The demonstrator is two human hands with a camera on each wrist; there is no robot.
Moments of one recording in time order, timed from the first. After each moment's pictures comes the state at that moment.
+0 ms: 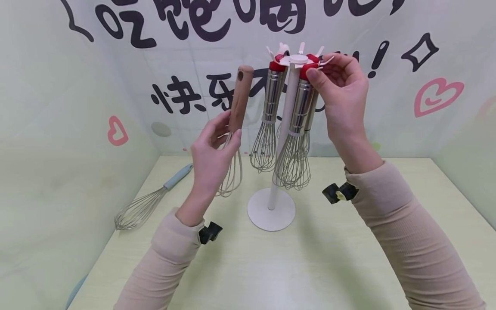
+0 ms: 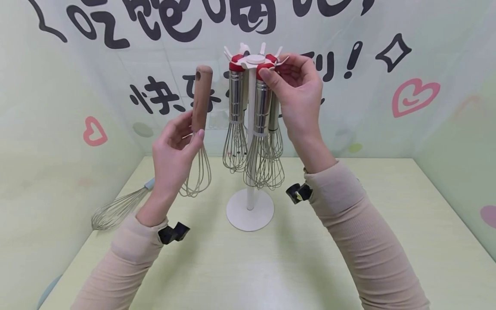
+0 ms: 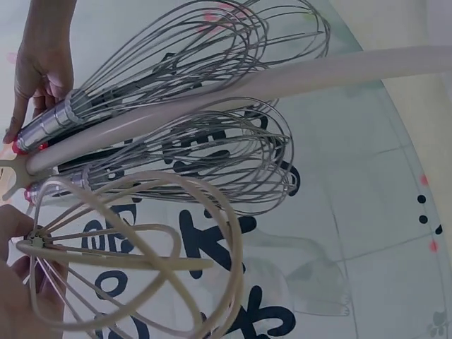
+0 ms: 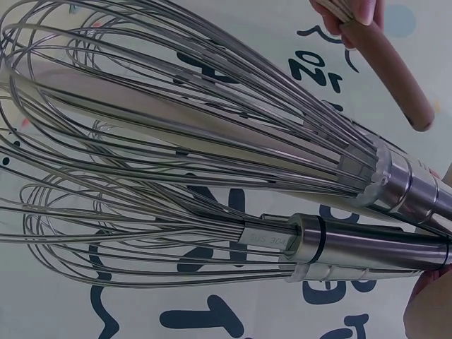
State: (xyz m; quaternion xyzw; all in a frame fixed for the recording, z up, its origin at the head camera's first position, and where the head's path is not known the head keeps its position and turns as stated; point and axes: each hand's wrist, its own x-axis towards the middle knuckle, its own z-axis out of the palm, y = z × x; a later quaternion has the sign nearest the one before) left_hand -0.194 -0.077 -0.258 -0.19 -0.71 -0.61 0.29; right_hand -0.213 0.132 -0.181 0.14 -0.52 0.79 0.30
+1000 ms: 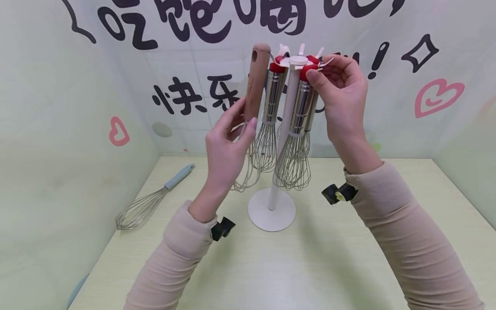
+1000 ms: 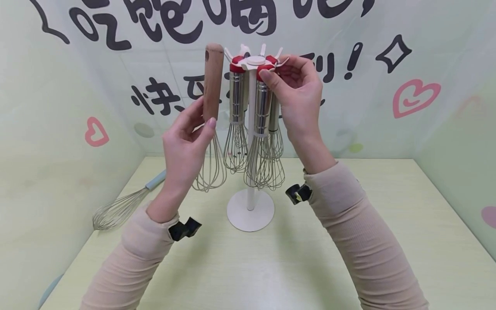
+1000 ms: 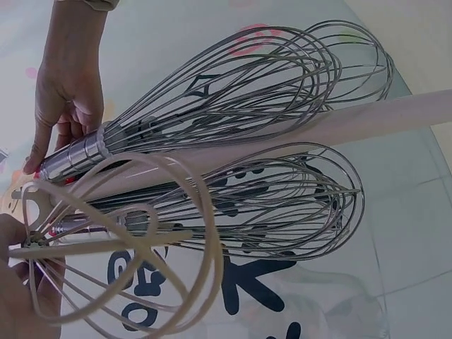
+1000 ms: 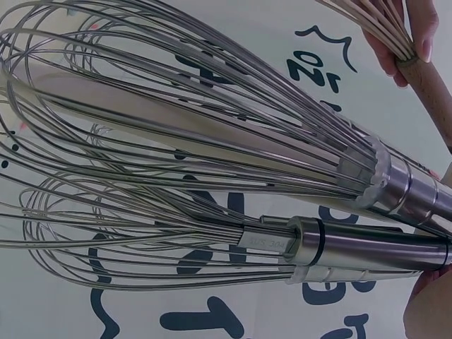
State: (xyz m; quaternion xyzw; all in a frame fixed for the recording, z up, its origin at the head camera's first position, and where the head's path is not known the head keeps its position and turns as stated) left_hand -0.188 -0.050 -0.236 -0.25 -0.68 -0.61 0.31; right_hand -0.212 0.132 -0.181 0.15 -0.51 0.79 0.30
